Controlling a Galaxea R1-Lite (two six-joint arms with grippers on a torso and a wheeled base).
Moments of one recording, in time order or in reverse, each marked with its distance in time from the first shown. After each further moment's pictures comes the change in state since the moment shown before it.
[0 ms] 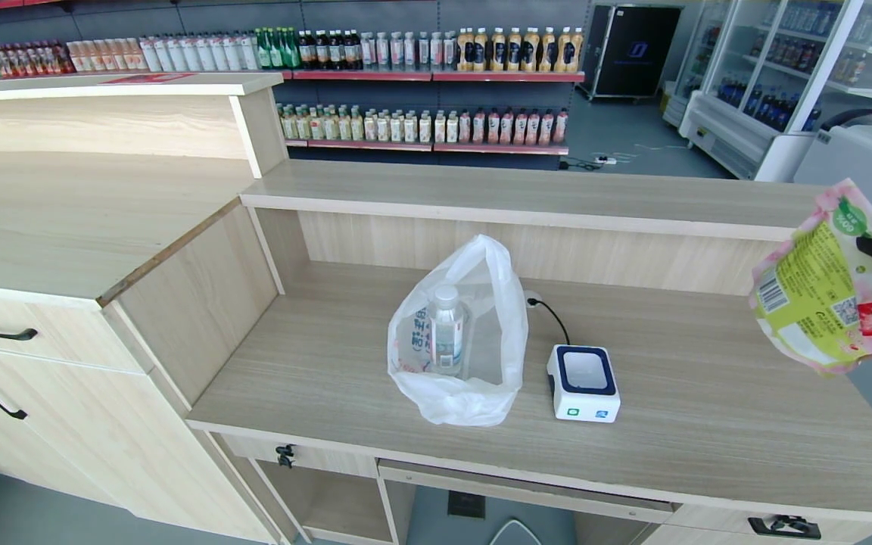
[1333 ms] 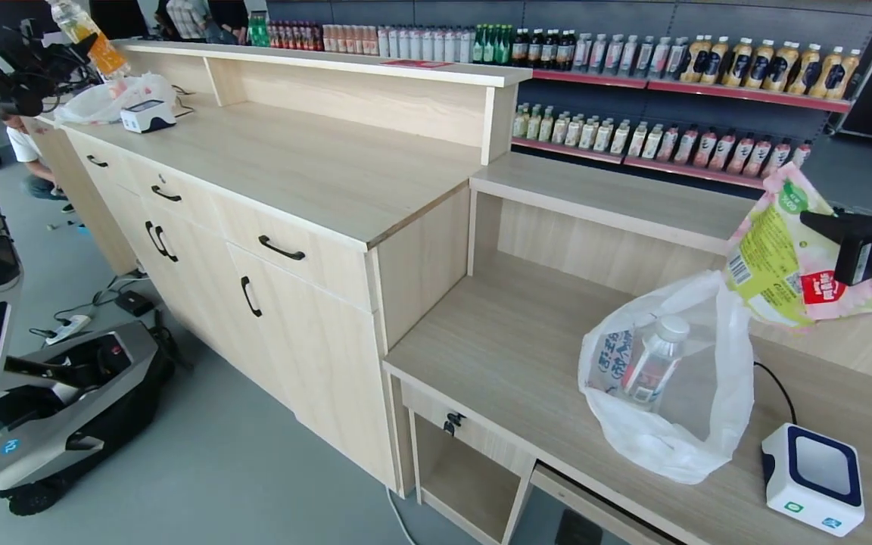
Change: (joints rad) left arm 0.000 0.000 0.000 0.000 0.000 0.000; right arm 0.068 0.199 -0.017 -0.314 0.034 0.171
